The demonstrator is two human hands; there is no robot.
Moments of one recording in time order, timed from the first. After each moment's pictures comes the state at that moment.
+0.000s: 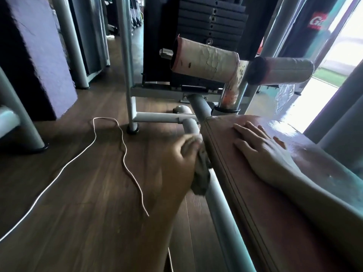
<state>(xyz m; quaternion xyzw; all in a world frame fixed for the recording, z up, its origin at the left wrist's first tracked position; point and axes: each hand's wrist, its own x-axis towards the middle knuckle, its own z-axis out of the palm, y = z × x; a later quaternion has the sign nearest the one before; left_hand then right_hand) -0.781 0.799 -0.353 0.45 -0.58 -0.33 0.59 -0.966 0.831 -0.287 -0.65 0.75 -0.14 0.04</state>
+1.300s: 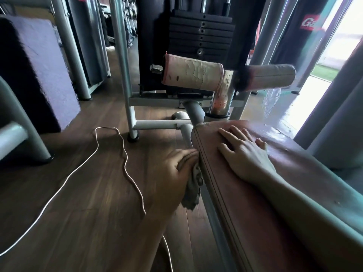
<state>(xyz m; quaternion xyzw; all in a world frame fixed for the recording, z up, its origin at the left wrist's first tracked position) -0.780 0.815 -0.360 0.40 -0.66 -0.28 0.57 -0.963 0.831 -0.283 -0.66 0.74 -0.13 0.01</state>
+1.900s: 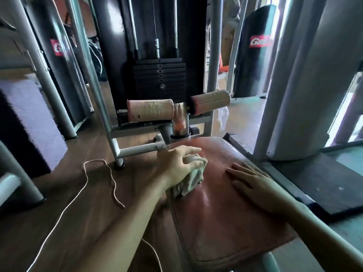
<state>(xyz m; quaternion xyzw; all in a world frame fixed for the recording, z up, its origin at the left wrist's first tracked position) -0.852 0.851 -0.238 0.37 -0.83 -0.28 0.31 -1.105 0.971 -0.280 -0.69 0.71 -0.12 0.08</state>
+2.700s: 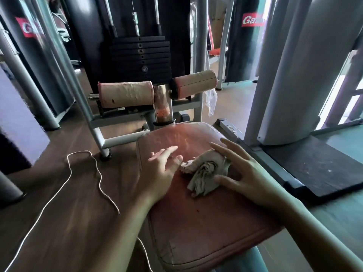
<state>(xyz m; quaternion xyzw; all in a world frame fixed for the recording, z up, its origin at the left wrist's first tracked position) -0.871 0.872 -0.285 0.46 -0.79 -0.26 0.31 -1.101 0.989 -0.268 -0.71 0.63 -0.31 0.11</state>
